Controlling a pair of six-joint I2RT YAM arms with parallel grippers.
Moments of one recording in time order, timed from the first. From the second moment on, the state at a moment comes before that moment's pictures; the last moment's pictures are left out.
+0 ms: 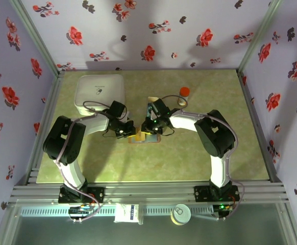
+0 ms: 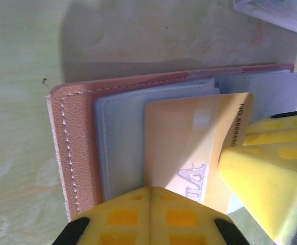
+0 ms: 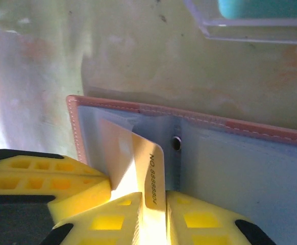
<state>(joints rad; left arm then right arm) -0.49 1.79 0.97 -0.35 0.47 -0.59 0.68 1.96 1.19 -0.26 -0.48 0.81</state>
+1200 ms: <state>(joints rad) -0.47 1.62 0.96 -0.39 0.46 -0.59 0.60 1.77 1.50 -0.81 -0.24 0.02</state>
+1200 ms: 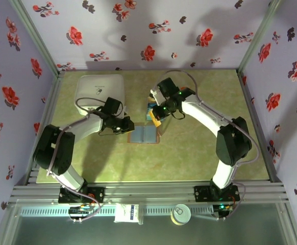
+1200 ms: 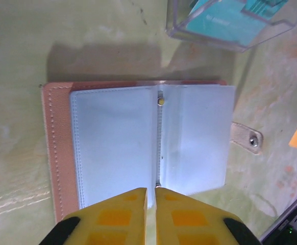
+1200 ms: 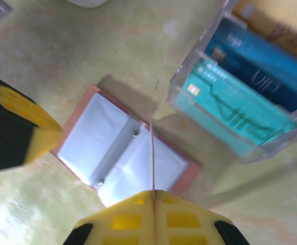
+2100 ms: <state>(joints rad) -0.36 1.41 0.81 -0.46 0.38 -0.59 0.53 2.25 2.23 -1.18 -0.06 -0.84</state>
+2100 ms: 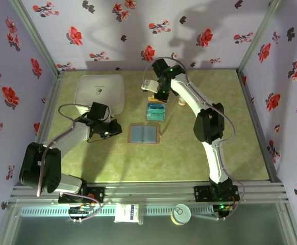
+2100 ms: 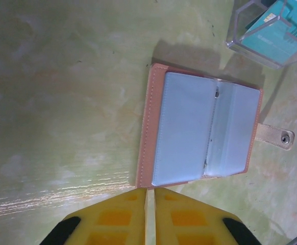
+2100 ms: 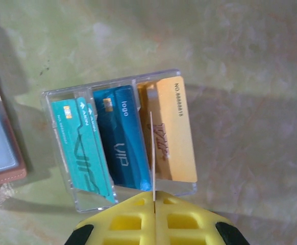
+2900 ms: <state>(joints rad) -0.29 1.49 0.89 -0.53 0.37 -0.51 0.52 2.35 2.31 -1.13 -0.08 -0.85</state>
